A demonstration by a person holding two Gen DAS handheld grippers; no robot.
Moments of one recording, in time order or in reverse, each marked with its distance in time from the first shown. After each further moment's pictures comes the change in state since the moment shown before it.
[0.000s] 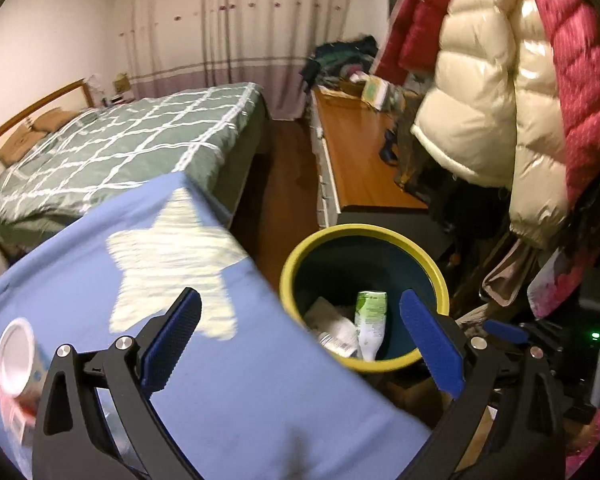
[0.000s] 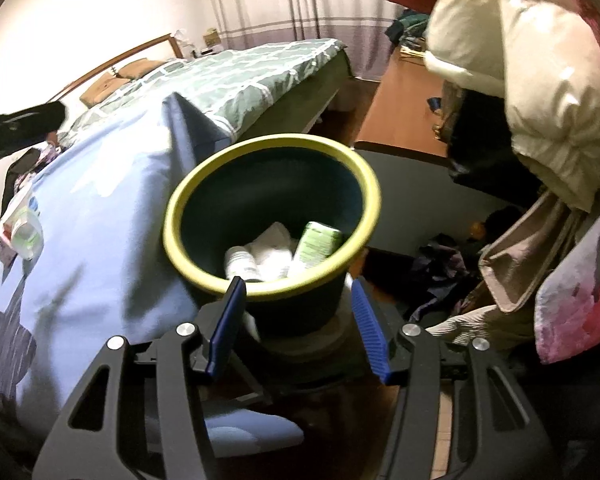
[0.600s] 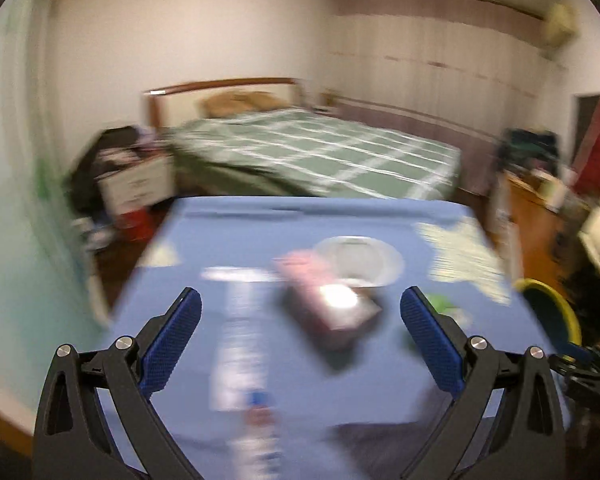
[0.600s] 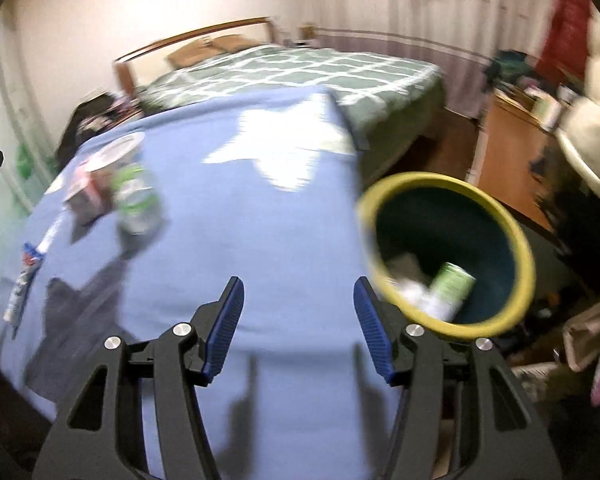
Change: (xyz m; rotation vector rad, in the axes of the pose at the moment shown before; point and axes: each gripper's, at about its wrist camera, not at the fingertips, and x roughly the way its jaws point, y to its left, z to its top) left arm -0.222 0.215 -0.153 -0.441 -0.169 0.609; right arm -0.005 0.177 0.009 -0.281 0.003 0.210
